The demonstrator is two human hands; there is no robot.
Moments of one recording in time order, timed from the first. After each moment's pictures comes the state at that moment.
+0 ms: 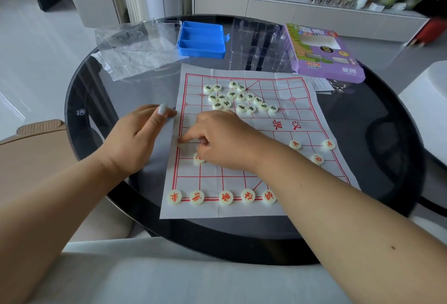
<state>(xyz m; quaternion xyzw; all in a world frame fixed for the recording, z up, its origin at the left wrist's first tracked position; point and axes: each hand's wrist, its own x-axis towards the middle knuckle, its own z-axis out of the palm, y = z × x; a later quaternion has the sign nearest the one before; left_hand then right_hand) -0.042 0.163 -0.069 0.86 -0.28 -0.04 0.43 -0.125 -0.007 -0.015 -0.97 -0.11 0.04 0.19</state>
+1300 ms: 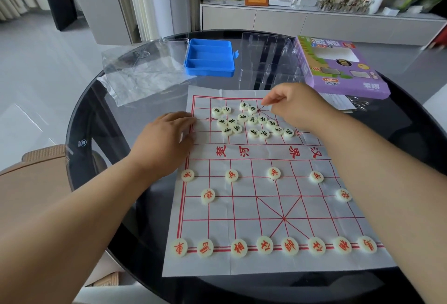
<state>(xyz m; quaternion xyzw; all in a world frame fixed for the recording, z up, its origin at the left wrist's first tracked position) 0.006 0.115 -0.066 0.93 -0.33 0.02 0.18 -0.064 -0.131 -0.007 -0.94 0.15 -0.04 0.29</state>
